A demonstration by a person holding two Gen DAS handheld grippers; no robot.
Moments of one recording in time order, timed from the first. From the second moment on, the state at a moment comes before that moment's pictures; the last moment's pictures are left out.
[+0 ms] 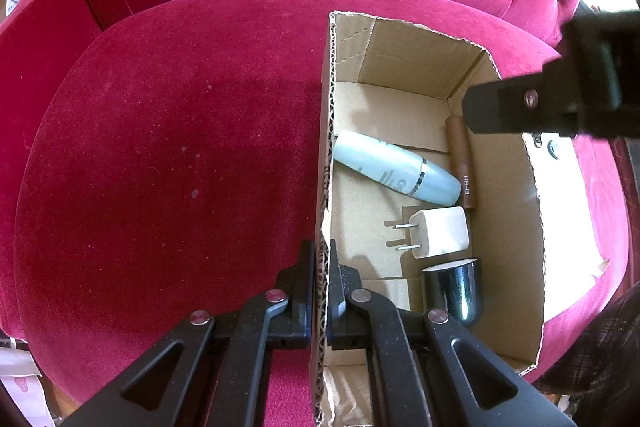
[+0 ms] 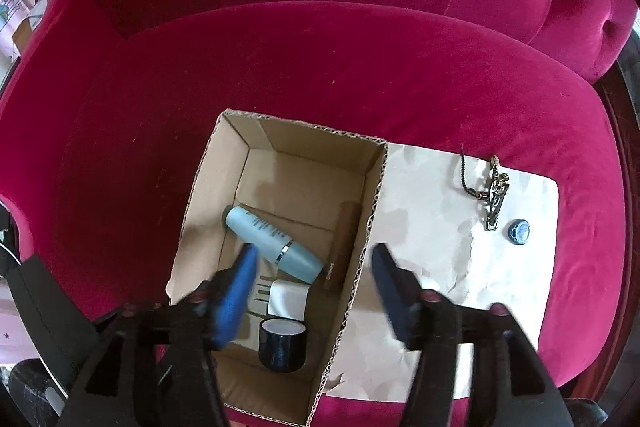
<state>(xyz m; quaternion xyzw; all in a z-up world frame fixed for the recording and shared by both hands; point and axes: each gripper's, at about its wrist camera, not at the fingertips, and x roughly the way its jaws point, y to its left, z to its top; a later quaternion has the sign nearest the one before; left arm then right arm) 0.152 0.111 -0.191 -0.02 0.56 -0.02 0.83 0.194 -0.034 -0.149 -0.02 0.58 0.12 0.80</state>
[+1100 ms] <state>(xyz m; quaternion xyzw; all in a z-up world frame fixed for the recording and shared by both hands) 0.150 0.110 -0.189 -0.02 0.56 -0.02 0.83 0.187 -0.114 -0.155 -0.04 0.57 0.08 0.82</state>
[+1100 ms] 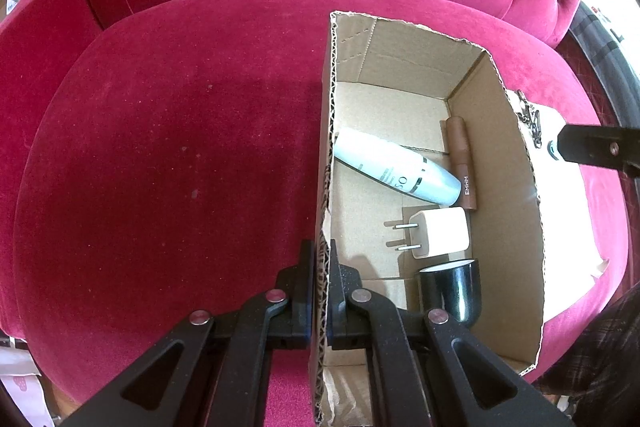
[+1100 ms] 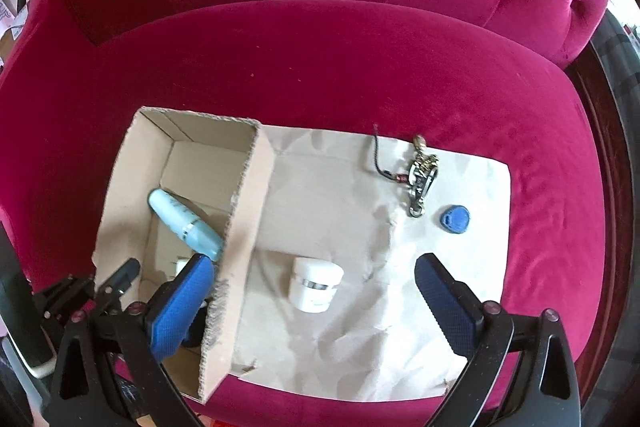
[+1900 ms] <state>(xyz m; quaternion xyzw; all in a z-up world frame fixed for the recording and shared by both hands) 0.150 0.109 -0.189 -0.02 0.56 -0.02 0.83 0.158 -0.149 -0.197 -0.05 0.54 0.12 0.83</state>
